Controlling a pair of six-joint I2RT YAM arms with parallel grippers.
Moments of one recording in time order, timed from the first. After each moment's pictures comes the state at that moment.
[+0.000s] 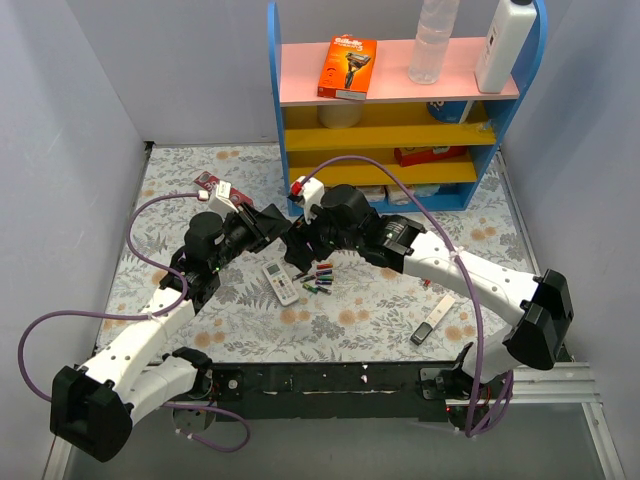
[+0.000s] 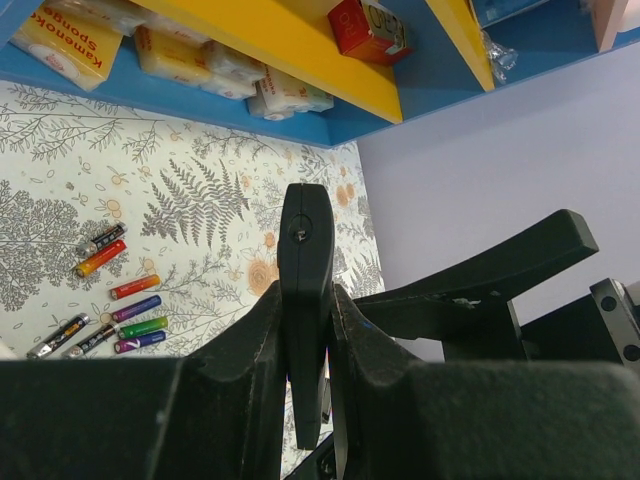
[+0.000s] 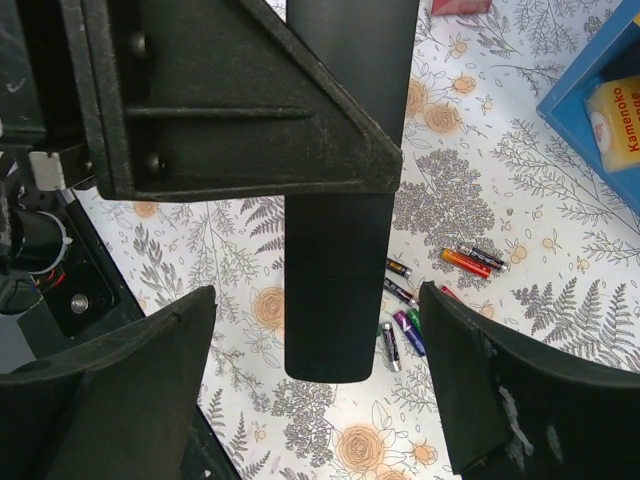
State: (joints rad) left arm -0.43 0.95 0.67 0.11 0.22 -0.98; right arm 1.00 1.48 1.35 -0.40 -0.09 0.15
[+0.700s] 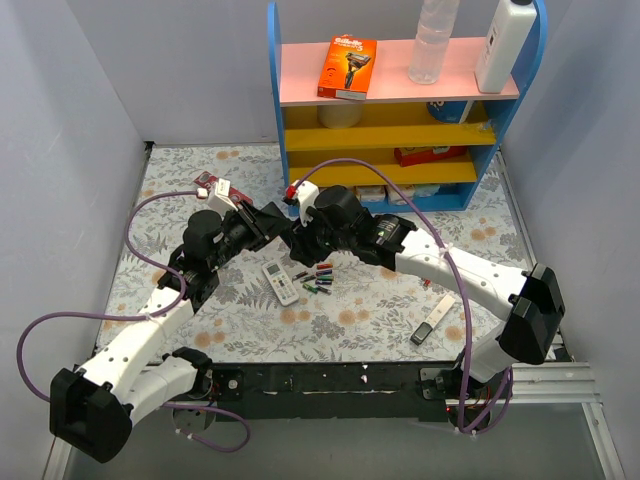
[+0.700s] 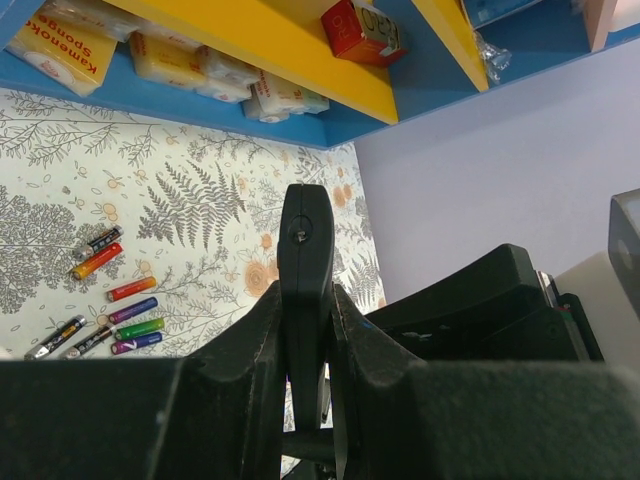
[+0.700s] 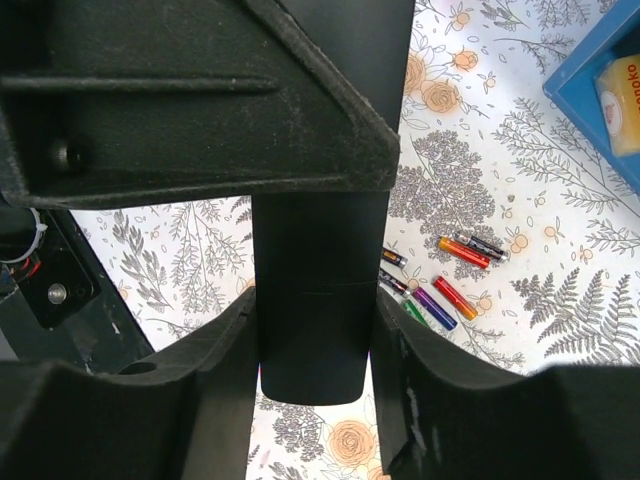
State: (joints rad) left arm -0.43 0.95 0.69 0.09 0.22 -0.97; right arm 1.00 1.53 1.37 -0.43 -0.09 0.13
